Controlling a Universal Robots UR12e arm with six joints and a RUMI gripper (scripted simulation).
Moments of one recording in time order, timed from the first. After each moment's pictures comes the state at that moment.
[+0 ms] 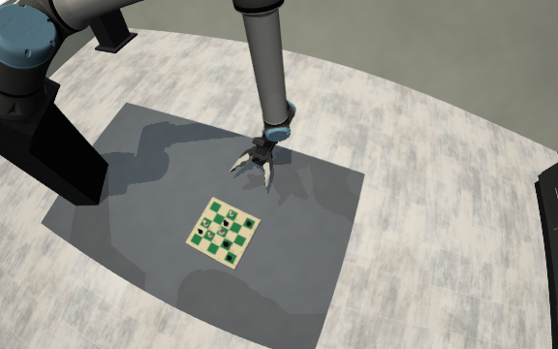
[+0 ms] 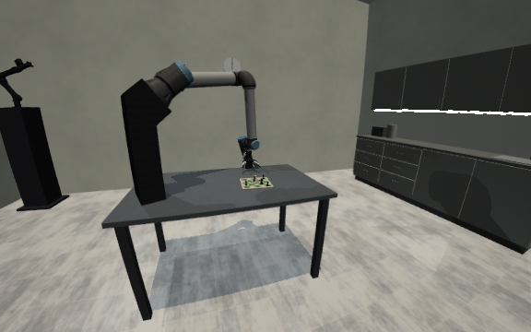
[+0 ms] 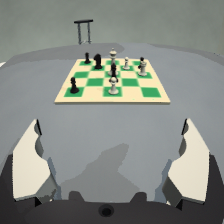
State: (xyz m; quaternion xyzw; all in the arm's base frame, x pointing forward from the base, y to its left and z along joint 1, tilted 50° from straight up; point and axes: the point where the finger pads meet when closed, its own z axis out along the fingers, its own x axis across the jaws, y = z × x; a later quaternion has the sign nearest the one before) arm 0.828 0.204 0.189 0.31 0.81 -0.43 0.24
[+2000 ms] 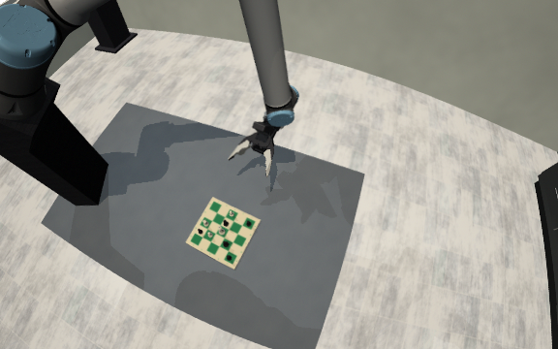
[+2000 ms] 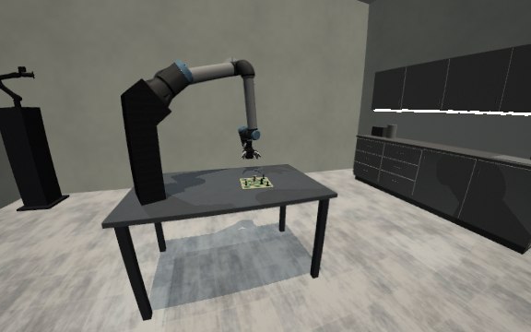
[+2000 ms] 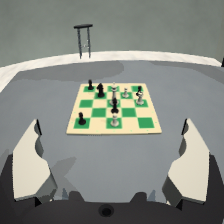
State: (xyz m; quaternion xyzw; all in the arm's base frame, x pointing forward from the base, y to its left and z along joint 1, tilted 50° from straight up) arm 0.765 0.185 0.249 0.32 0.81 -0.43 0.24
